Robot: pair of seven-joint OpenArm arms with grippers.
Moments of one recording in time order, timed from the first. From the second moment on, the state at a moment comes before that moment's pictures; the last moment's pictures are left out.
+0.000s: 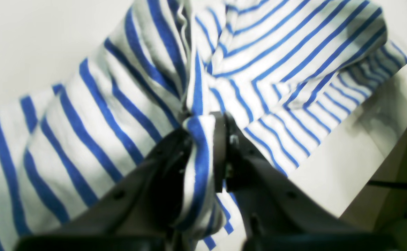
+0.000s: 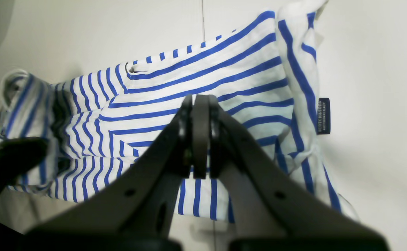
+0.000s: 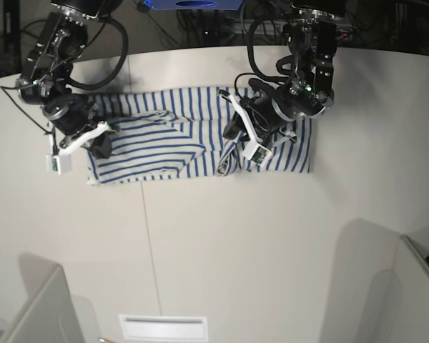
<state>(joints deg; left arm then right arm) 11.9 -3.5 5.0 103.3 -20.0 -24.5 52.7 -10.9 0.1 25.5 108.0 32.6 18.9 -62.1</state>
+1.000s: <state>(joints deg) 11.9 -0.1 11.3 103.1 -20.5 -24.5 52.4 -11.0 0.1 25.5 108.0 32.6 18.9 -62.2</state>
